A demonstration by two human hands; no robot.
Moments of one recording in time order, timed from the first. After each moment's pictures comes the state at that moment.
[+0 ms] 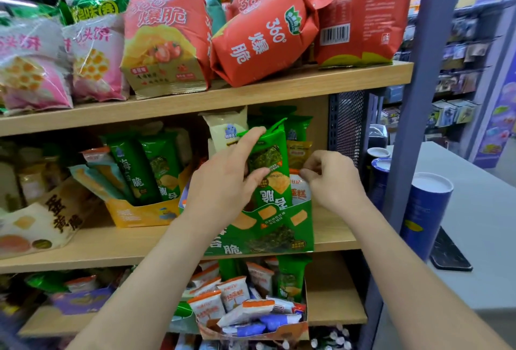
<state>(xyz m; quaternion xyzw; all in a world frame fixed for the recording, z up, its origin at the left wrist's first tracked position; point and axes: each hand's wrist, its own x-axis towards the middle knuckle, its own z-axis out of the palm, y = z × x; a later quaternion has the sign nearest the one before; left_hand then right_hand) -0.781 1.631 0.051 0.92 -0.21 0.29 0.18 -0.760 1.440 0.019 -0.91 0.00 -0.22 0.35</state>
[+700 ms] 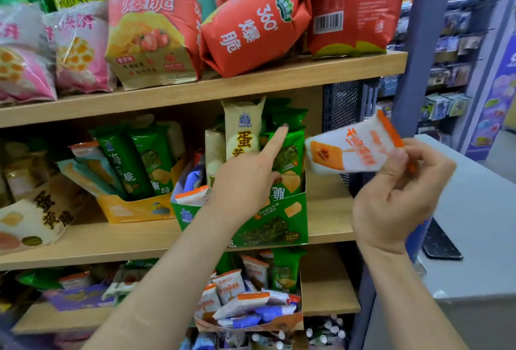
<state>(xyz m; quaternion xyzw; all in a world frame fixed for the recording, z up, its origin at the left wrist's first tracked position) -0.765 1.594 0.037 0.95 -0.20 0.26 0.03 -0.808 1.425 -0.003 -0.56 -0.02 -0.71 0.43</state>
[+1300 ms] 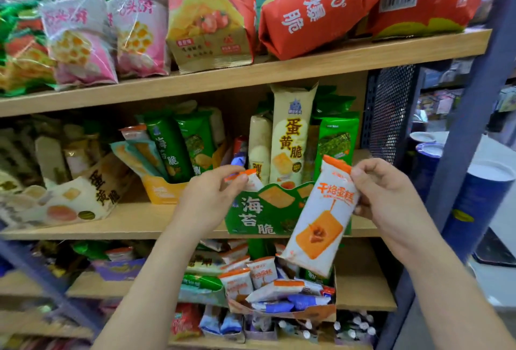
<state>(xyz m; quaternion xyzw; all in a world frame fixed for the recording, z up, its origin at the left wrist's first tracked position) -0.787 1.711 0.014 0.94 -0.07 0.14 0.30 -0.808 1.457 -0.016 -0.67 0.00 -0.13 0.73</state>
